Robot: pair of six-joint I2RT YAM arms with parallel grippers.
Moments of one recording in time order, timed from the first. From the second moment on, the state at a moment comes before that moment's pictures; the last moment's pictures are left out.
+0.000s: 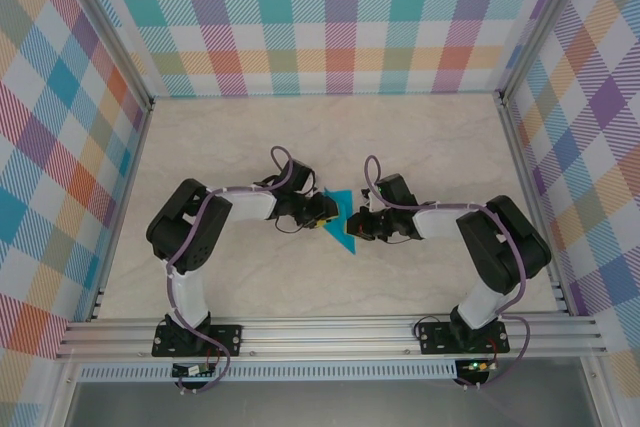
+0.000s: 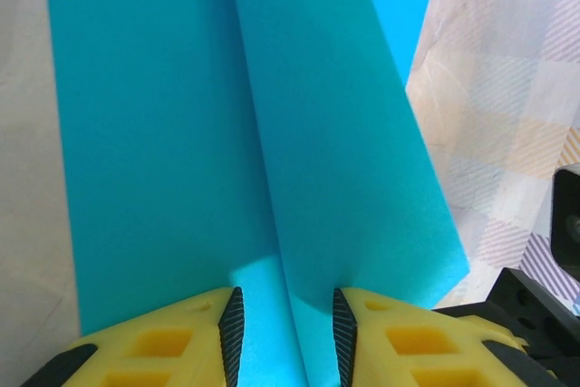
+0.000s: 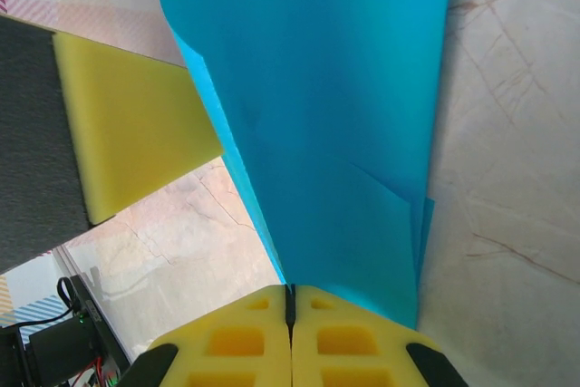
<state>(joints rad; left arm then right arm) -0.59 1.91 1.03 -0.05 0.51 -0.92 0.52 1.67 0.68 0.06 -0.61 0.73</state>
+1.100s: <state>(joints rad) -0.60 1.92 1.04 -0.05 0.51 -0.92 0.51 1.68 0.68 0.06 -0.61 0.74</state>
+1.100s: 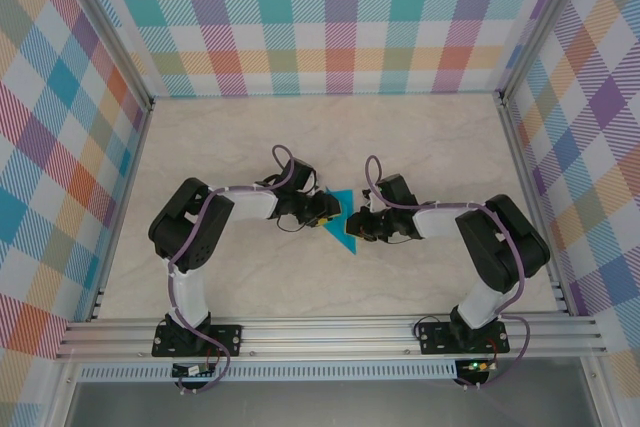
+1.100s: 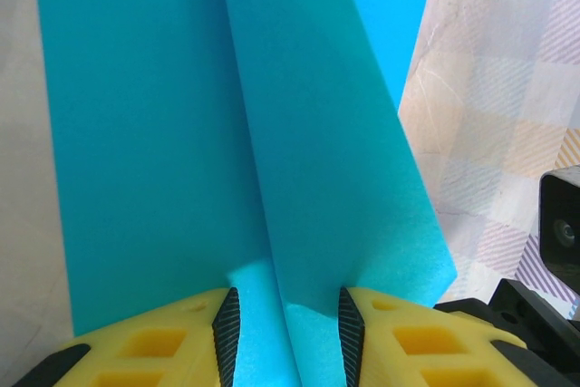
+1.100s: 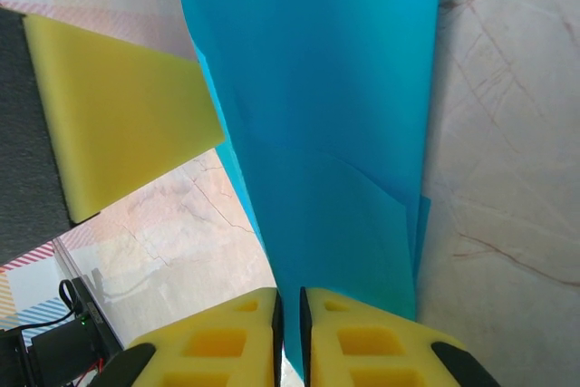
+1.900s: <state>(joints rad) -0.60 1.93 1.05 -0.06 0.51 -0.92 0.44 1.57 0.68 0.01 -0.63 0.73</state>
